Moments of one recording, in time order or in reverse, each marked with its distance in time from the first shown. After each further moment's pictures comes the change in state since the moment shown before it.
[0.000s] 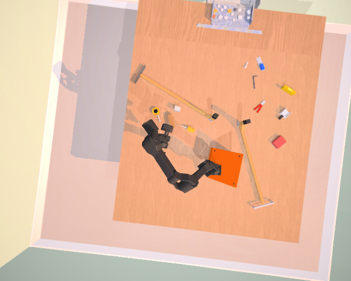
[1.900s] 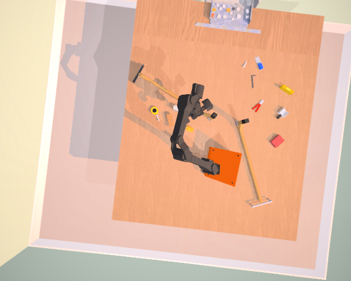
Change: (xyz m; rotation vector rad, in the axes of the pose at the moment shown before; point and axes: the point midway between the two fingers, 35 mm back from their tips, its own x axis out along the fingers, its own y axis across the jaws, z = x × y) arm 0.023 -0.208 -0.133 0.752 0.101 -0.030
